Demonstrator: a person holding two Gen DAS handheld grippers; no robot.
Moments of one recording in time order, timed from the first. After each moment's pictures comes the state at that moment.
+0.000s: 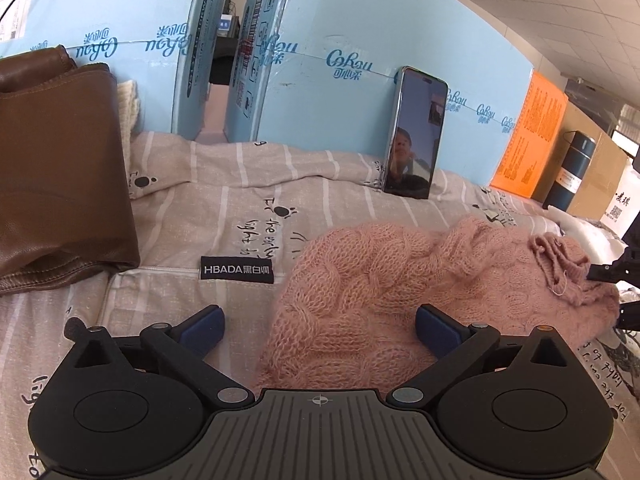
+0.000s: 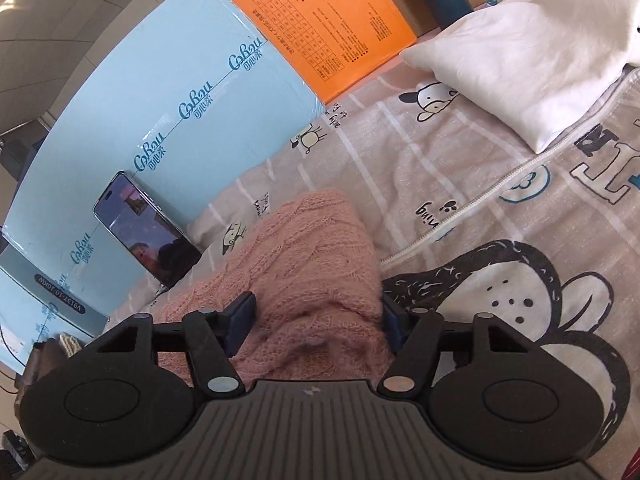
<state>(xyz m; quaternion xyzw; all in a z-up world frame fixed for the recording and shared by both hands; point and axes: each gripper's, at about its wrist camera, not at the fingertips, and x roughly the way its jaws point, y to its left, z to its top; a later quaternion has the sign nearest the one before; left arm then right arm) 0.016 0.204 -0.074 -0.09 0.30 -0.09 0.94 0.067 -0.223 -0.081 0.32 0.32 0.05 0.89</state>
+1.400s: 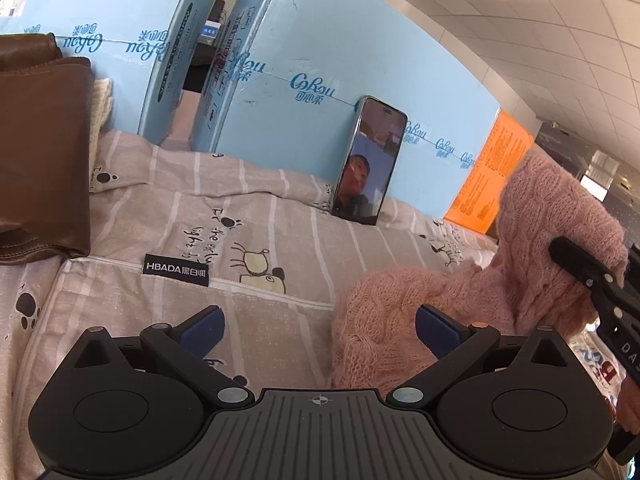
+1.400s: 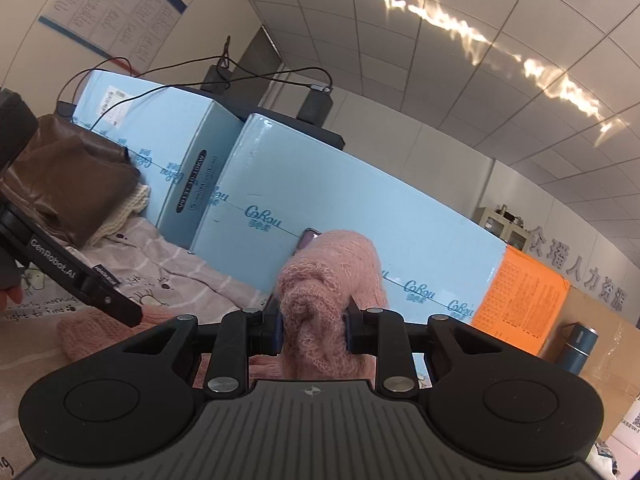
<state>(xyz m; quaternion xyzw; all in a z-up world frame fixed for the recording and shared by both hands) 0.002 0.198 -0.064 -0.17 0.25 -0.12 0.94 -0.031 -0.067 -0.036 -0.22 0.01 0.21 0.95</state>
